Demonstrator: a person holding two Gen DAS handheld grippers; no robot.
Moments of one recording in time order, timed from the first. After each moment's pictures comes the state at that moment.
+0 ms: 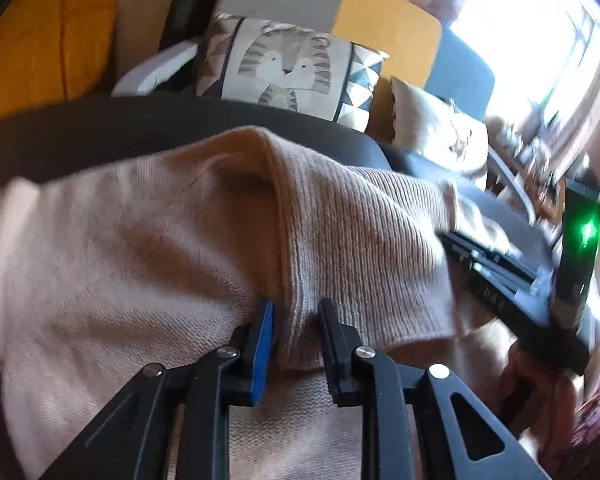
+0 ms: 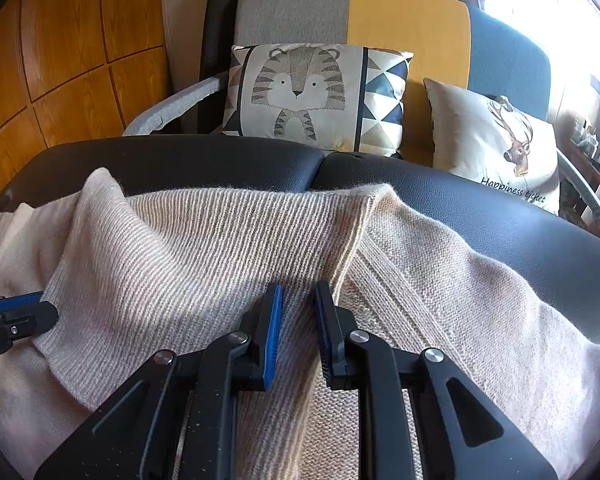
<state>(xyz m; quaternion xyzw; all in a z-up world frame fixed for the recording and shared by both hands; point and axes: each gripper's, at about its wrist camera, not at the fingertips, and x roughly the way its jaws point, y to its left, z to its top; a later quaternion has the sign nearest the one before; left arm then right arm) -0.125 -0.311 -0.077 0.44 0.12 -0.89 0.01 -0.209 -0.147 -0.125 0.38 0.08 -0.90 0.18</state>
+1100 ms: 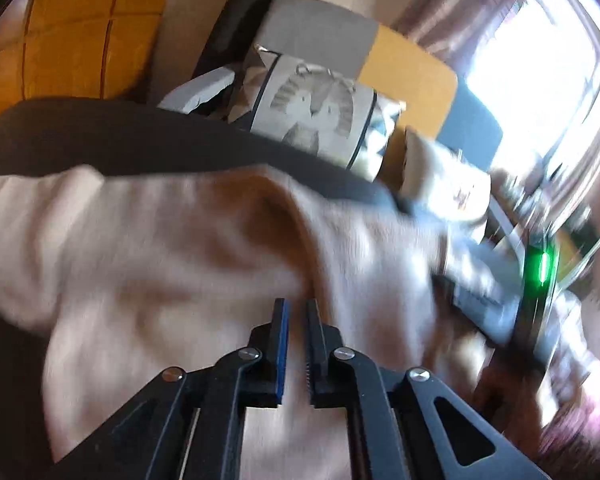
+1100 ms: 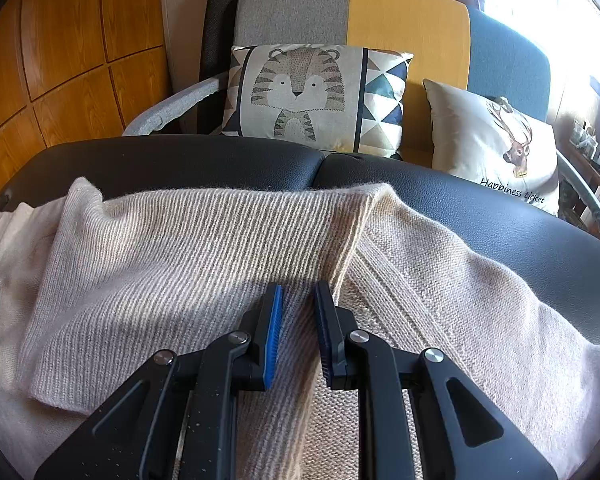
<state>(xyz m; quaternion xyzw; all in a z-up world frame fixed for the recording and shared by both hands) -0.115 -0.354 -0.068 0.40 0.25 -0.88 0.02 -0.210 -0.148 -0.124 0.38 0.08 -0.91 0.18</state>
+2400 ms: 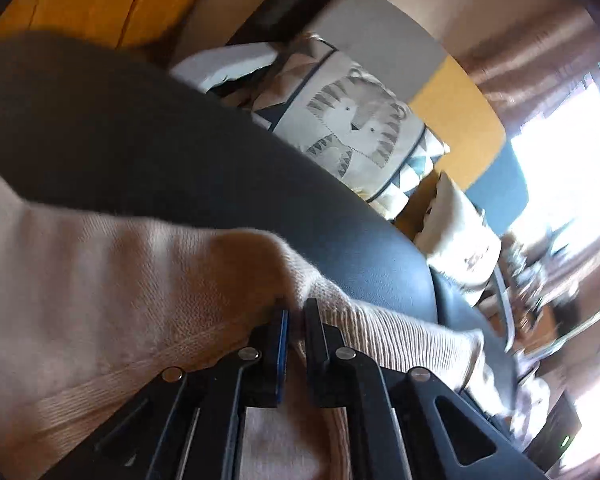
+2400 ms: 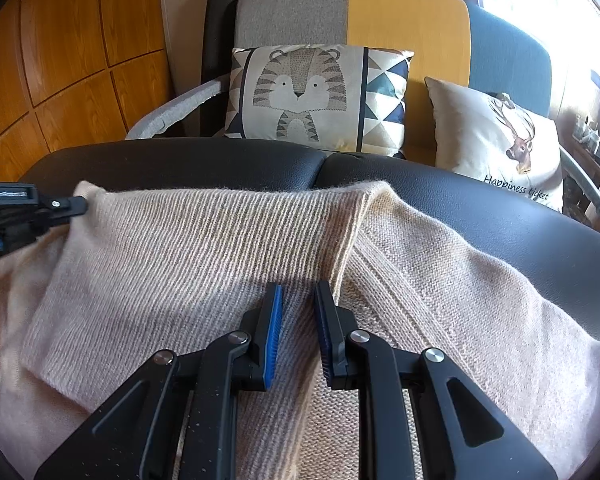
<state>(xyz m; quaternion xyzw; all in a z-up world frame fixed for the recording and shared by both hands) -0.205 -0.413 -0.119 0.35 0.38 -0.85 0.04 -0.211 -0.147 -0.126 0.38 0.07 -0.90 0.19</state>
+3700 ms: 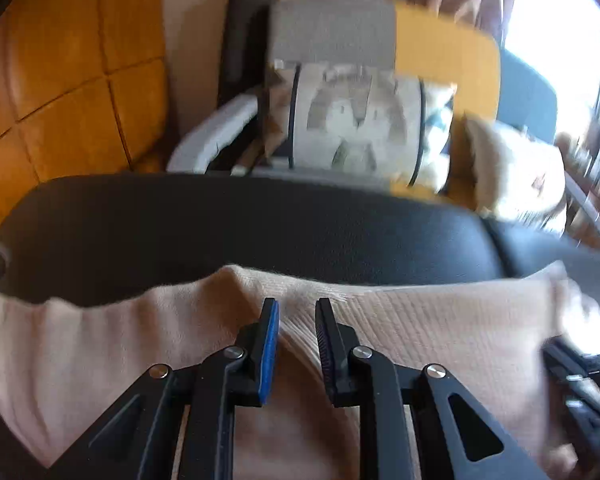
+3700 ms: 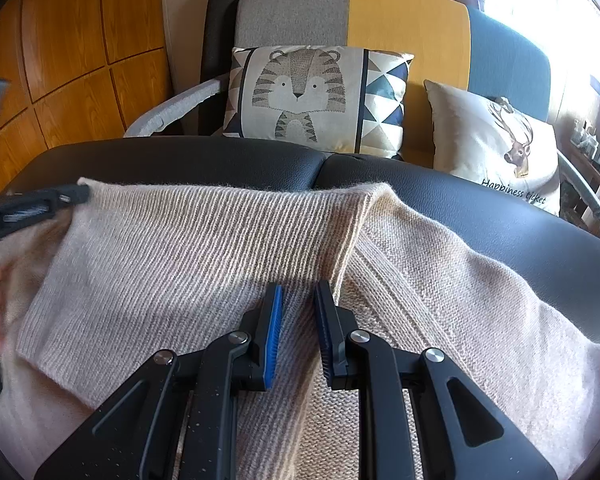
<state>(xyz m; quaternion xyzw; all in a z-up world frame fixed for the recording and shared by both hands) -0.192 -0.333 -0.073 0.38 0.09 -0.91 0.12 -0.212 -0.154 -0.121 0.38 0.08 -0.91 0.18</state>
